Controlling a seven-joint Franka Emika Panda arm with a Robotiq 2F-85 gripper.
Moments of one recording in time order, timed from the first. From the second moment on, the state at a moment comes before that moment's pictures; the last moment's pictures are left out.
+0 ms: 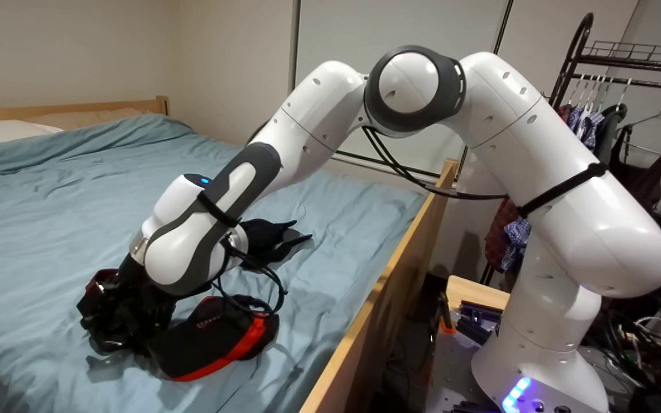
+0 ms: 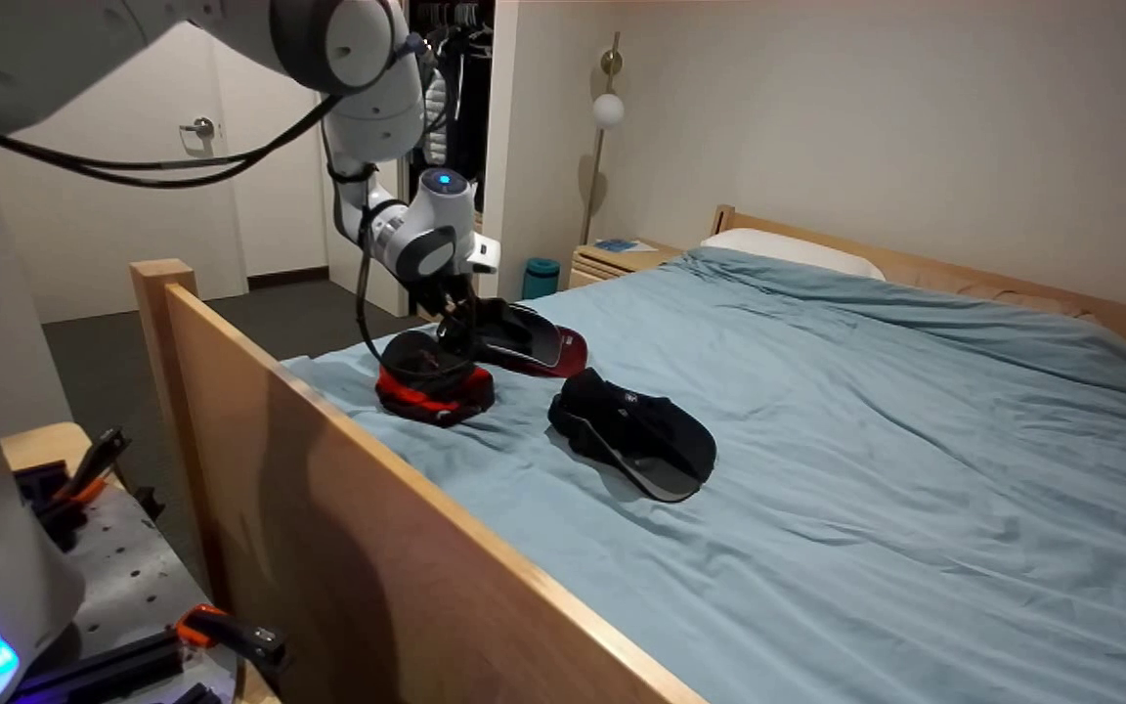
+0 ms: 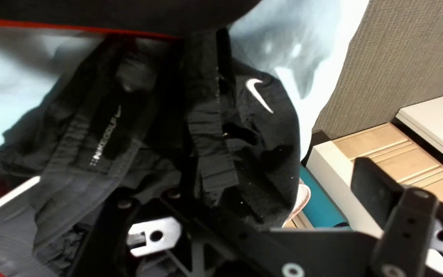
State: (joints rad) arm 0.02 0.90 0.36 -1.72 0.11 3.11 0.15
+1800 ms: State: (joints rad) arm -0.06 0.95 0.45 -1.68 0.11 3.04 0.00
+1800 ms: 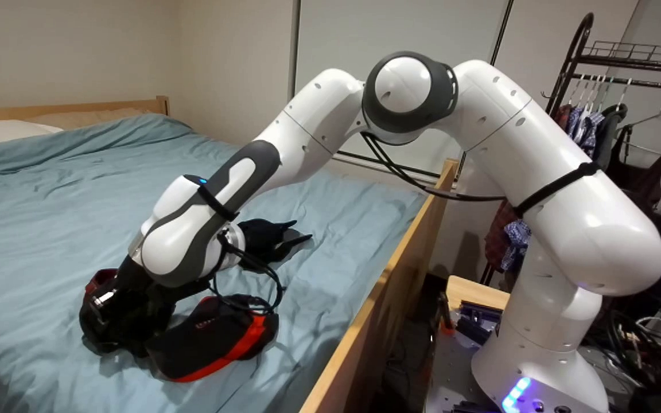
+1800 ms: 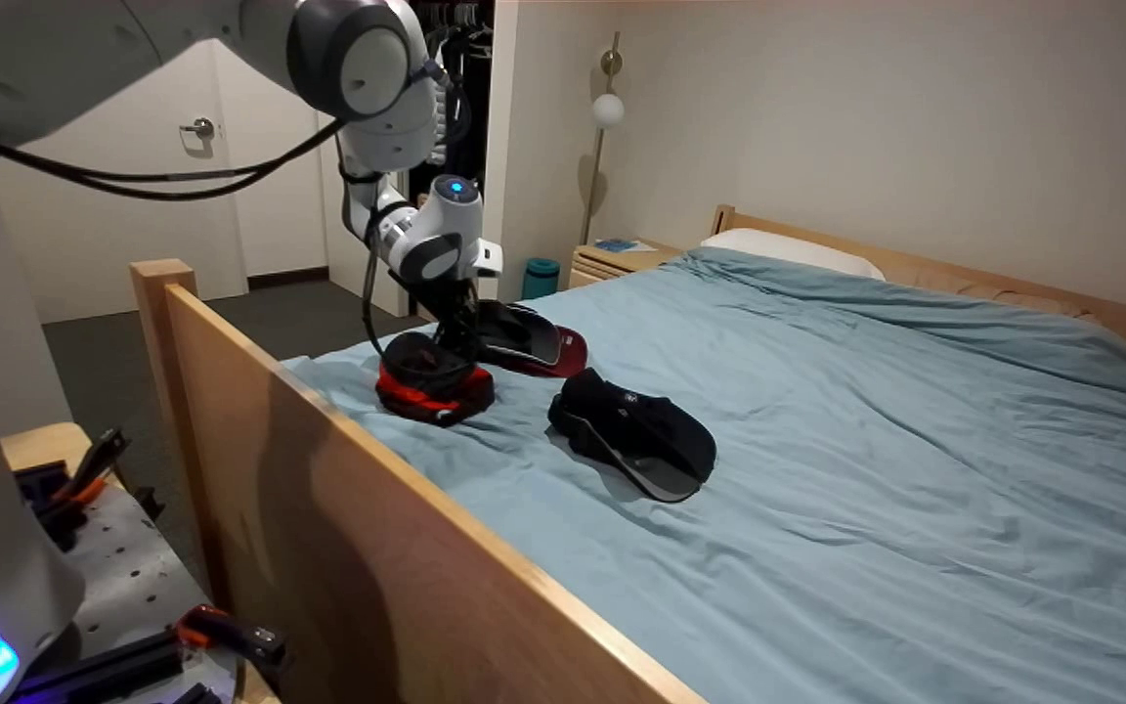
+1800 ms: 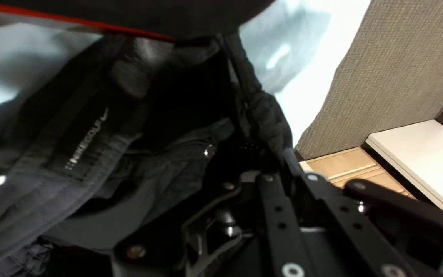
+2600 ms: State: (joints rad) arm -0.09 0.82 0.72 -1.48 0.17 2.72 -0.16
